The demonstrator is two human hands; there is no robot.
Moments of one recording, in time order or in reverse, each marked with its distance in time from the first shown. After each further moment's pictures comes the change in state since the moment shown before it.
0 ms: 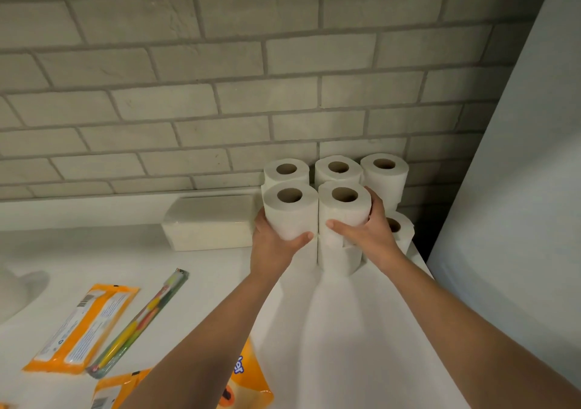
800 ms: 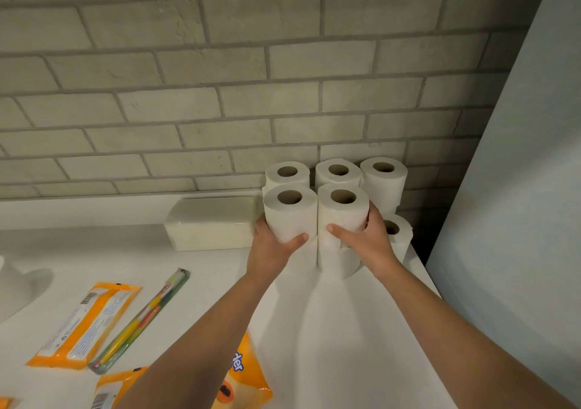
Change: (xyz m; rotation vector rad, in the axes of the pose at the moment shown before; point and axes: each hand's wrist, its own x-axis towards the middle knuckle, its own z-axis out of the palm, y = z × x) left_hand 0.000 -0.002 -0.007 0.029 -0.074 -0.040; right_hand -0.011 0.000 0.005 -0.037 0.038 0.047
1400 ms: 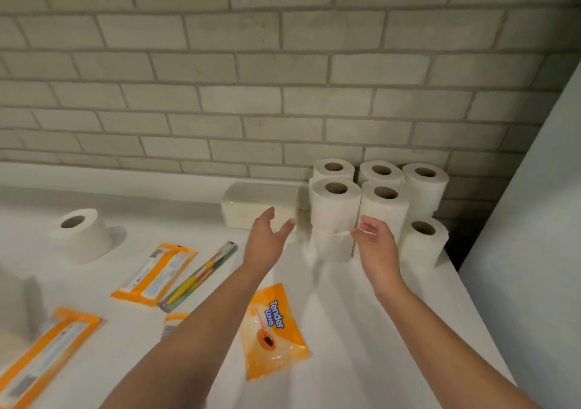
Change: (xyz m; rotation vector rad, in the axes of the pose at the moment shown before) left_hand -0.038 -0.022 -0.089 0.015 0.097 -0.090; right_hand -0.084 -0.031 0.049 0.045 0.040 0.062
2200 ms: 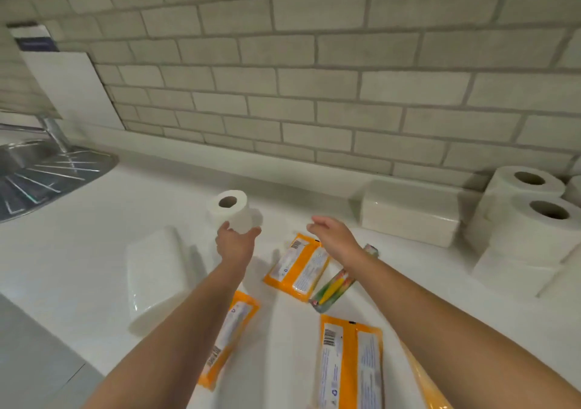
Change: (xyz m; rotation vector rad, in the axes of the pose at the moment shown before) left_hand 0.036 -0.167 -0.296 -0.163 0.518 -0.498; right_hand -0.077 -0.049 0.336 -0.224 -0.735 0.049
